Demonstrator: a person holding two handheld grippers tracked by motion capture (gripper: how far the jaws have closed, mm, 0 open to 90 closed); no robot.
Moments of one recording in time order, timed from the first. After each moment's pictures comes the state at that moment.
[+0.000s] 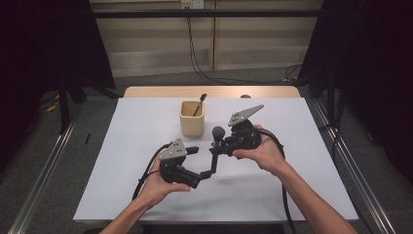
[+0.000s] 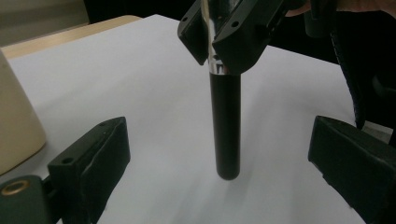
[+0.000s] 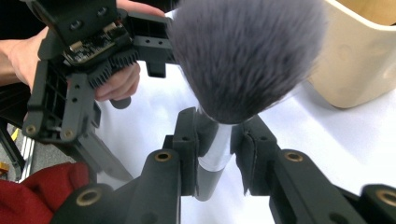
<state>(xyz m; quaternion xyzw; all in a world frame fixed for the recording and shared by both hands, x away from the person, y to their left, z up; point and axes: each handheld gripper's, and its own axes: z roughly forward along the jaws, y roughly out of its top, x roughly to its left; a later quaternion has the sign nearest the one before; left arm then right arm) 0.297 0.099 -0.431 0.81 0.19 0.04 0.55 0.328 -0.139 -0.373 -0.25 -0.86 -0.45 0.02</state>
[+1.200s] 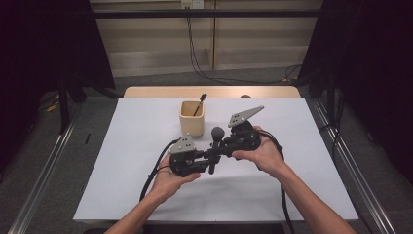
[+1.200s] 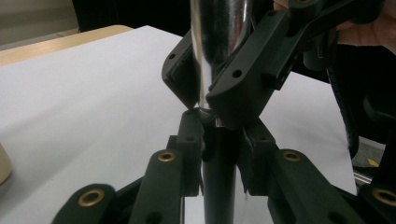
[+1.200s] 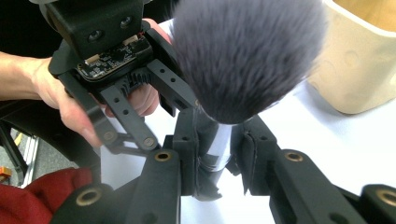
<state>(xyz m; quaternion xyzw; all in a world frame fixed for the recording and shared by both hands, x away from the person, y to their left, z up) 0.305 0.081 -0.429 0.80 0.20 0.03 0.57 0.325 -0.138 -0.374 -0.25 -0.85 -0.46 0.02</state>
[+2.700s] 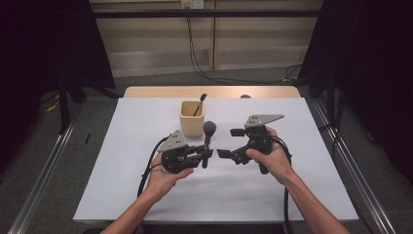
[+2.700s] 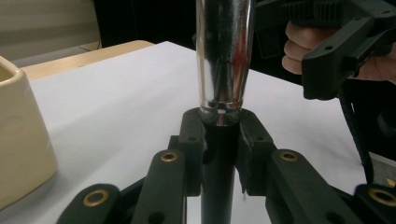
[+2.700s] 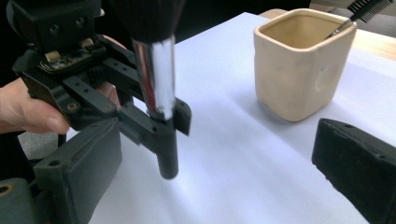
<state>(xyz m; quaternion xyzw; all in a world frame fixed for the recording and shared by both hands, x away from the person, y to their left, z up) 0.308 0.100 -0.422 0.78 0.22 0.06 0.58 0.315 -0.168 -0.390 -0.32 -0.79 -0.52 -0.05</state>
